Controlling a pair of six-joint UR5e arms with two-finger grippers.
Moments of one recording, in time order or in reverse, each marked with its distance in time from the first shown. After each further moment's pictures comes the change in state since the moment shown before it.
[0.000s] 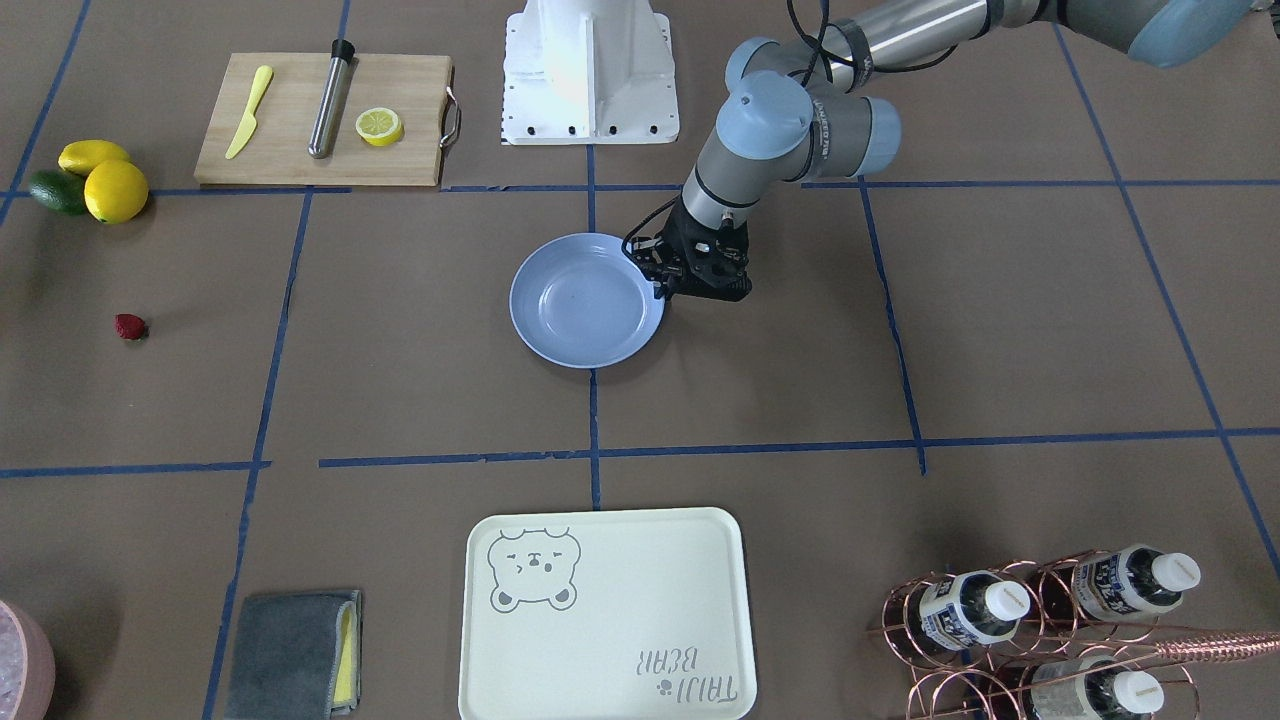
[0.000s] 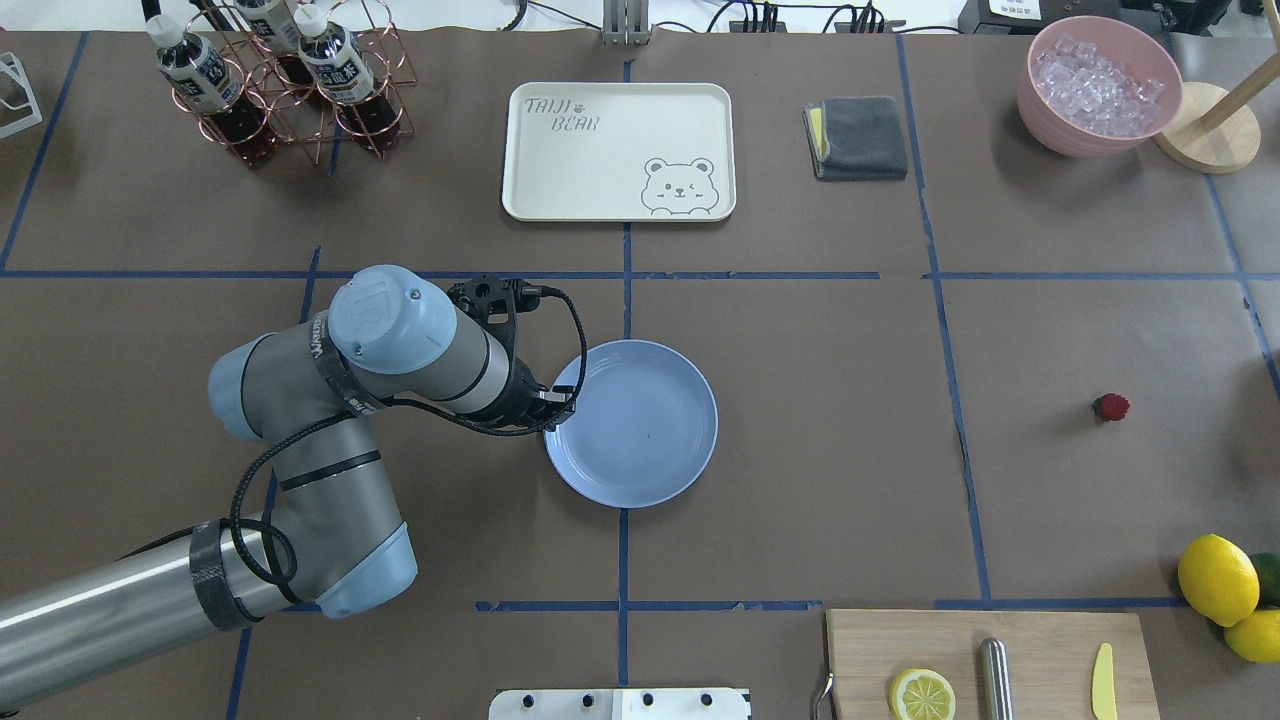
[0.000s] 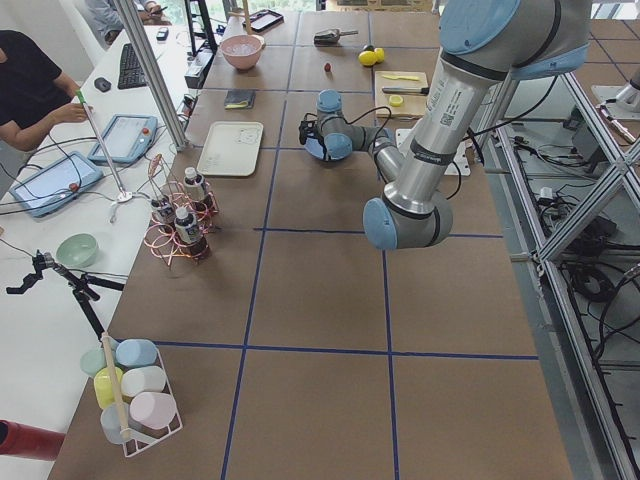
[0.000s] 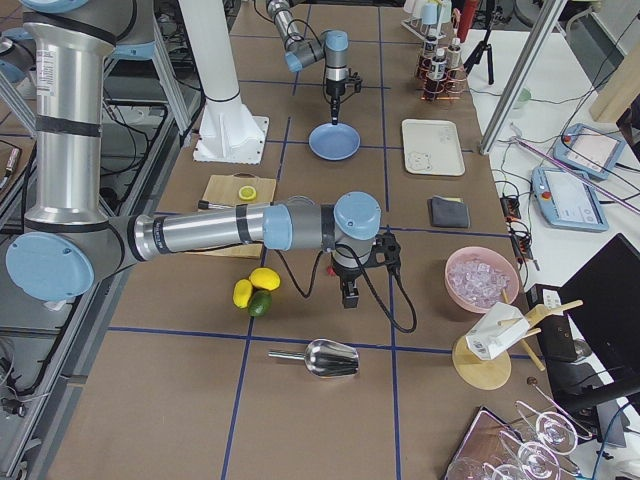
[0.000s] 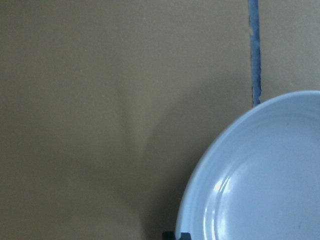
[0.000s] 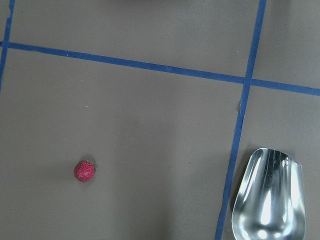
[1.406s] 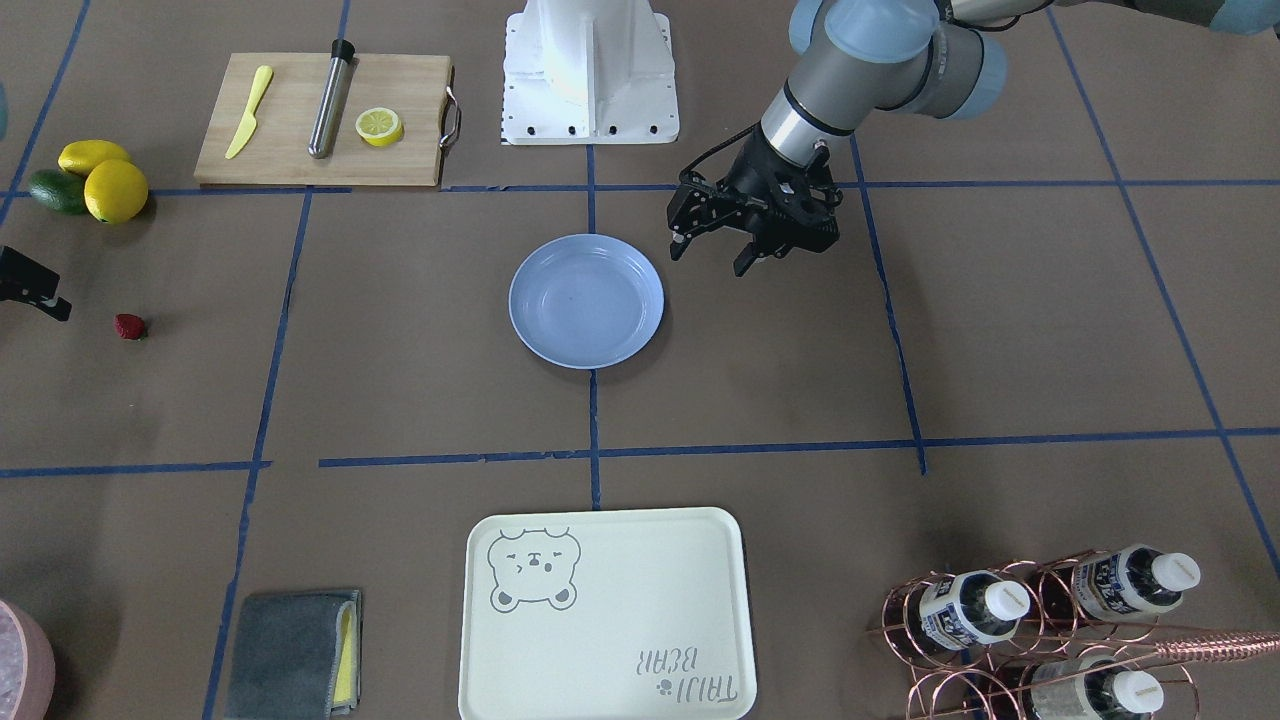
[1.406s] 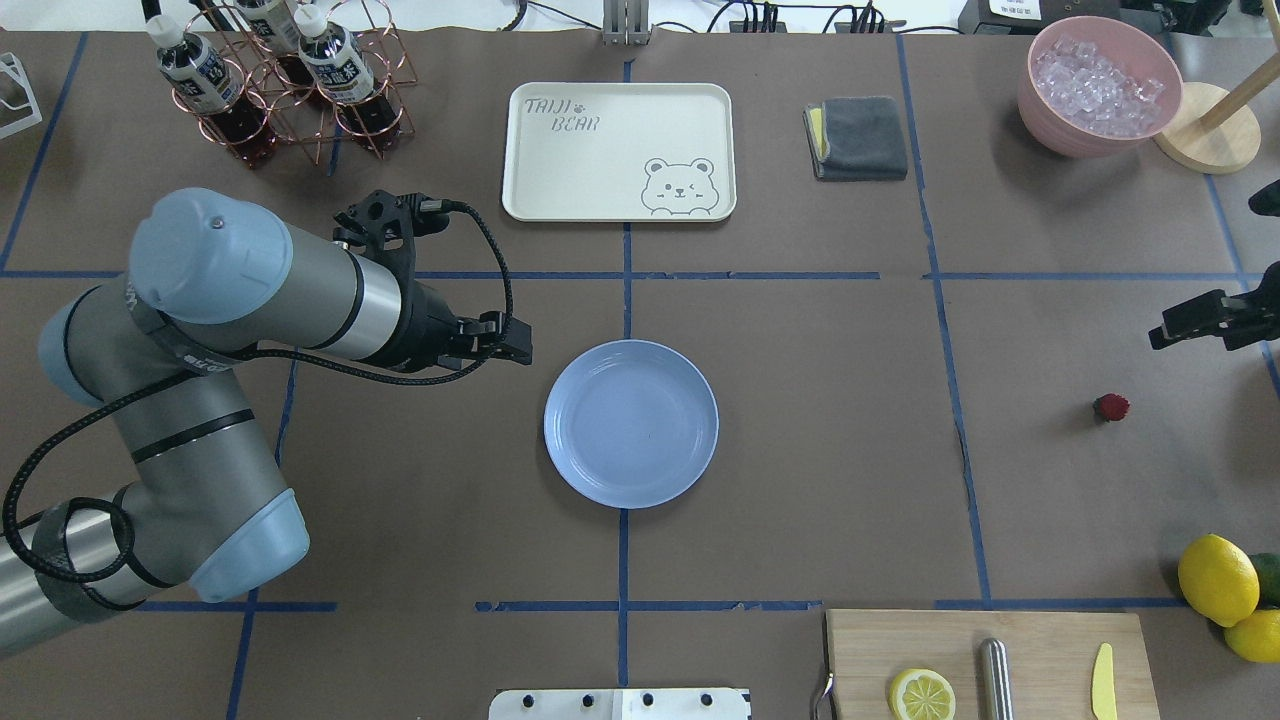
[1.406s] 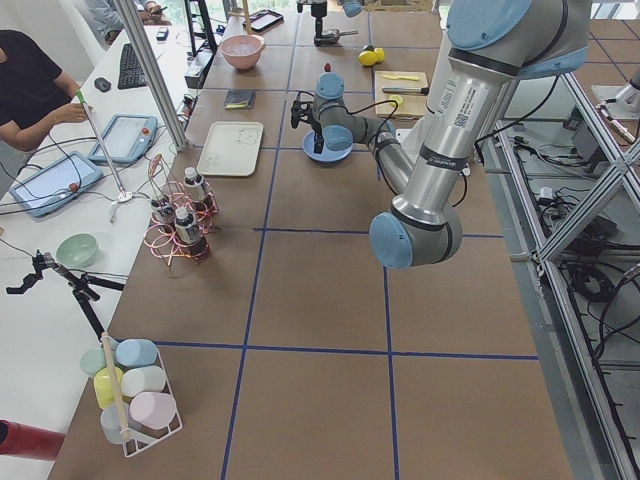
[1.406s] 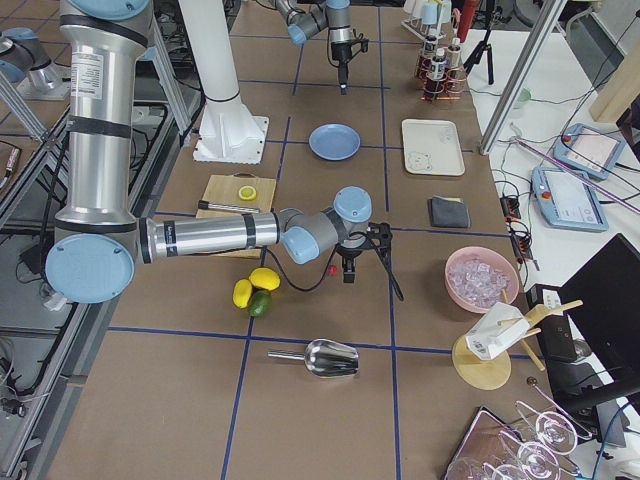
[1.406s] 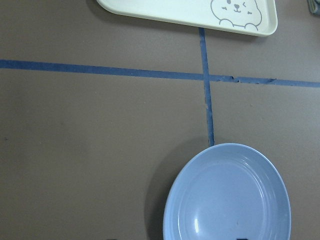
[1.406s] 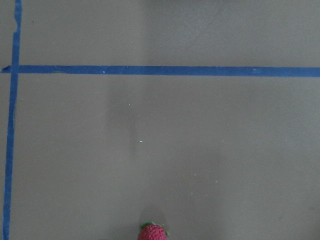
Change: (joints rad) left arm -0.110 0.122 -0.255 -0.019 -0.009 -0.002; right arm -0.389 0.004 -0.144 0.643 -0.123 0.755
